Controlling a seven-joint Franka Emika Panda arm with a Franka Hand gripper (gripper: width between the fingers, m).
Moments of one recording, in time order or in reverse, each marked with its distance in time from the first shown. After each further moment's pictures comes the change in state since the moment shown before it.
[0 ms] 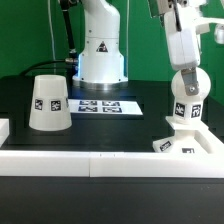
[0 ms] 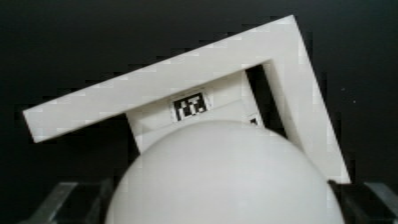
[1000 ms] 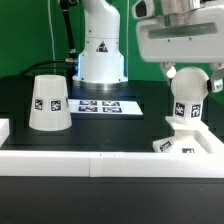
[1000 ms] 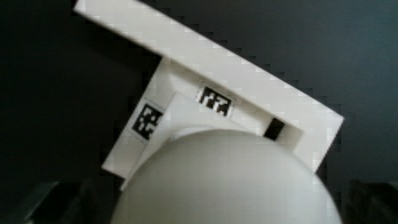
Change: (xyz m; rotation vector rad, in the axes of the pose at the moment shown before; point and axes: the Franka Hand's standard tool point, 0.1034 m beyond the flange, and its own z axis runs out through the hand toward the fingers) arm 0.003 0.004 -0.003 -0.124 0.030 -1.062
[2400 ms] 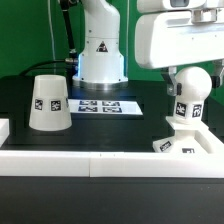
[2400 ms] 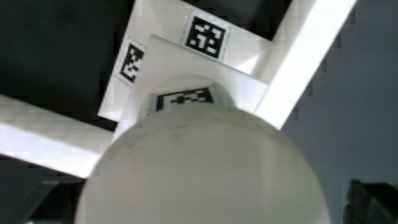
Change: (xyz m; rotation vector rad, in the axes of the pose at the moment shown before) arm -0.003 -0.006 0.005 -0.113 0.062 -1.344
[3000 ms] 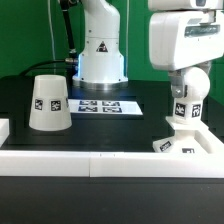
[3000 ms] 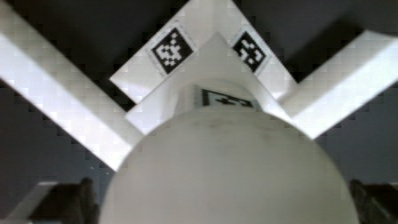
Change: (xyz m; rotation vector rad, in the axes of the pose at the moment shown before) arm -0.003 0.007 0.001 -0.030 -0.030 -0.444
